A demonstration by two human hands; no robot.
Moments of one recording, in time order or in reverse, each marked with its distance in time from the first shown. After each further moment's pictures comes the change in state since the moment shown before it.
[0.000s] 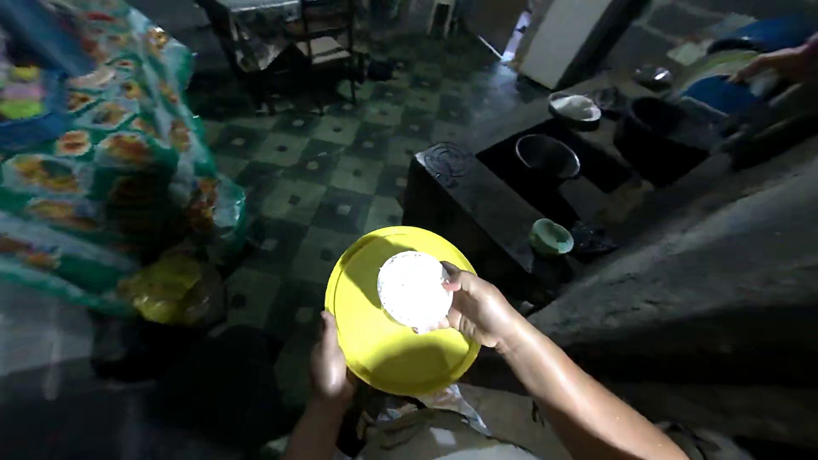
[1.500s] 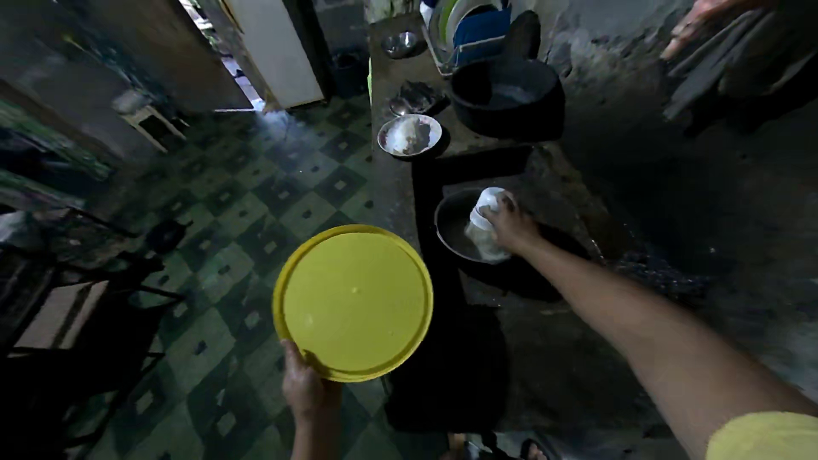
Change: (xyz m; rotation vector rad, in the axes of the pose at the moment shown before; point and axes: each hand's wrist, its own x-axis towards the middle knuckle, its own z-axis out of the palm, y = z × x) left_hand 0.587 0.061 0.512 0.312 -0.573 -0.024; right_hand 0.302 -0.249 -0.531 -1.215 1.458 0.208
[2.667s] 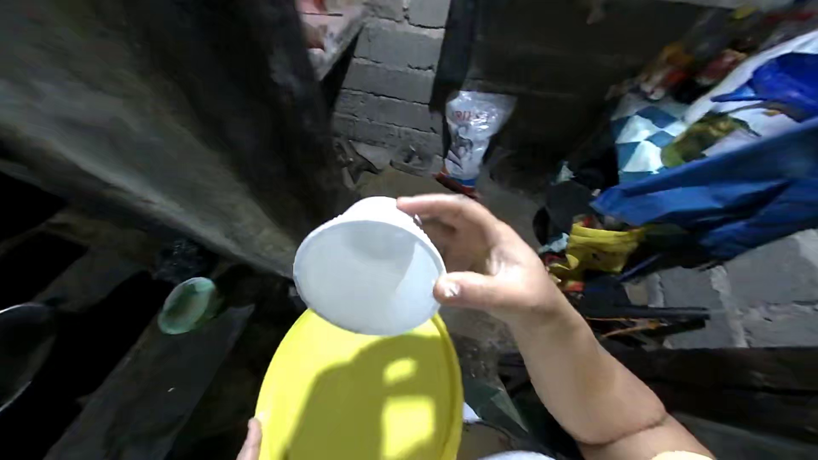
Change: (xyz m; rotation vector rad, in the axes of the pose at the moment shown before) left_hand -0.449 -0.100 0.041 0.428 -1.316 -0.704; right_hand -0.727 0.114 -0.249 1.215 0.900 0.110
